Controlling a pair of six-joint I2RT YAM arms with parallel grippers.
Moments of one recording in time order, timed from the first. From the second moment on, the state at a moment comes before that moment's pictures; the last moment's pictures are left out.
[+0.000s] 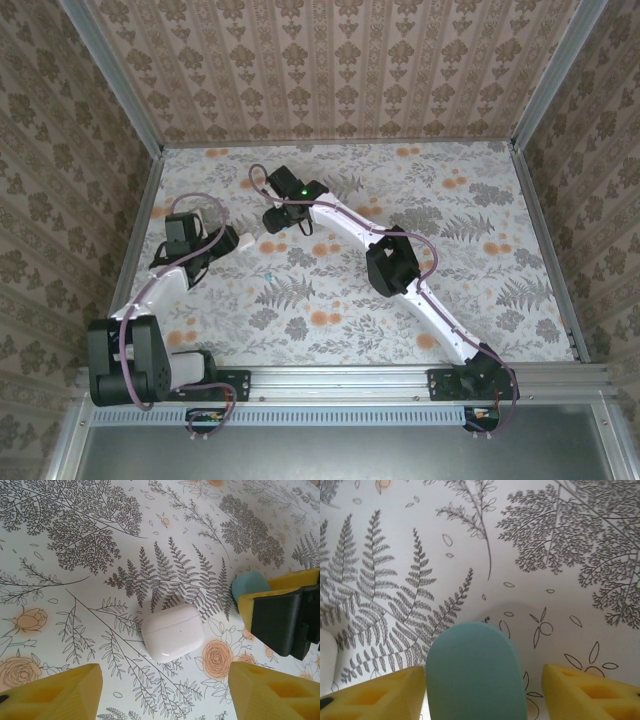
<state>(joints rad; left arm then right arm) 0.00 1.24 0.61 -0.14 0.24 -0.41 0.72 2.76 2.62 -0.85 -0.05 0.14</state>
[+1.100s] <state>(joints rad) -0.41 1.20 0.63 -0.24 0.19 -0.39 0.79 1.90 1.23 -0.52 0.09 0.85</state>
